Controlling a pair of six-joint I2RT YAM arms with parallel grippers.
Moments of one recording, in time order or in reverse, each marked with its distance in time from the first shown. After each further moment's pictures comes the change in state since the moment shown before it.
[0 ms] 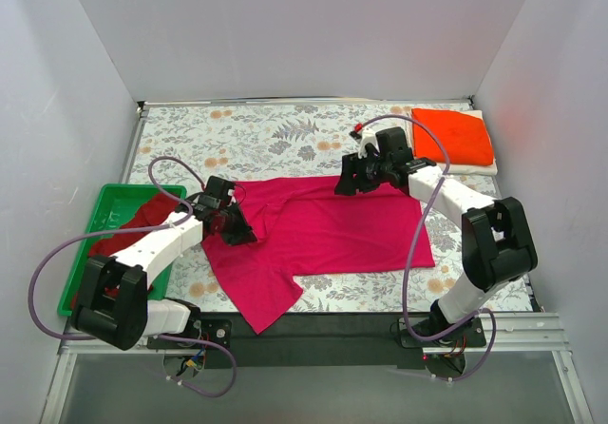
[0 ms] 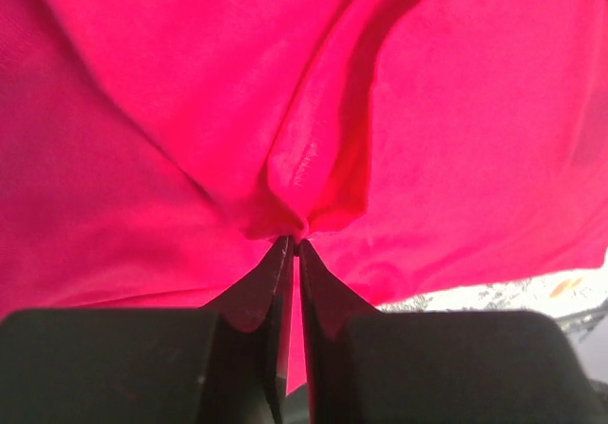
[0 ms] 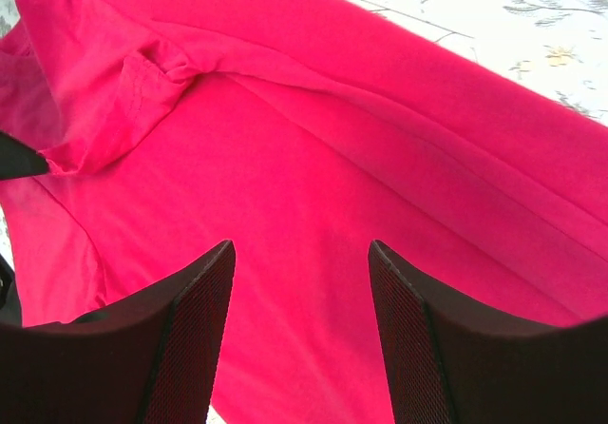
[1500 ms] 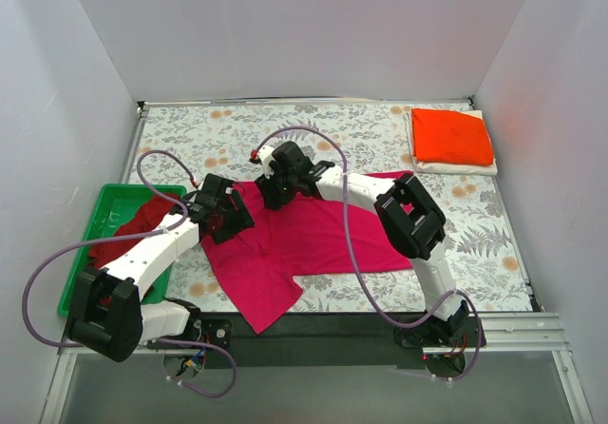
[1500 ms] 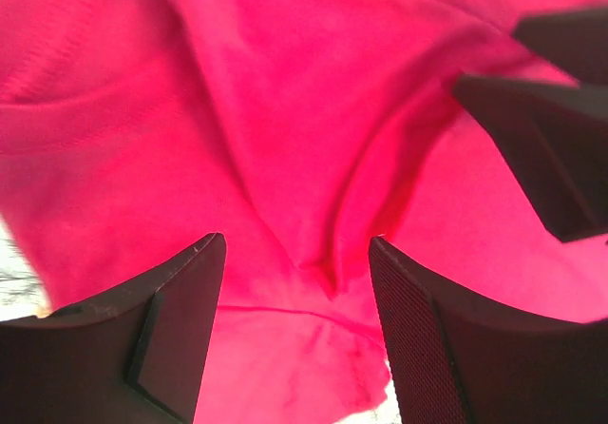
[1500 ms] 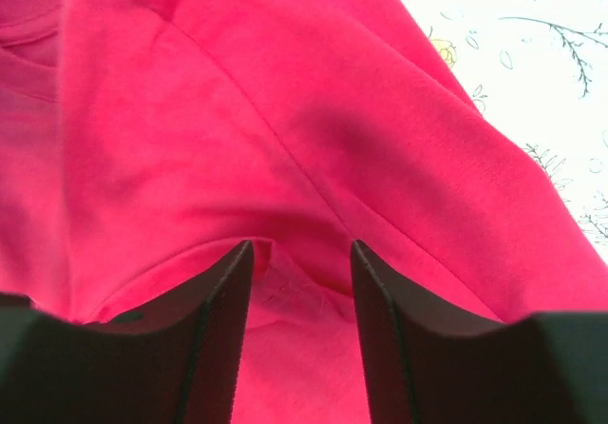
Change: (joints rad) left arm -0.024 -0.065 0.032 -0.054 -0.224 -0.009; right arm 0.455 0.519 0.513 0.006 0.235 -0.148
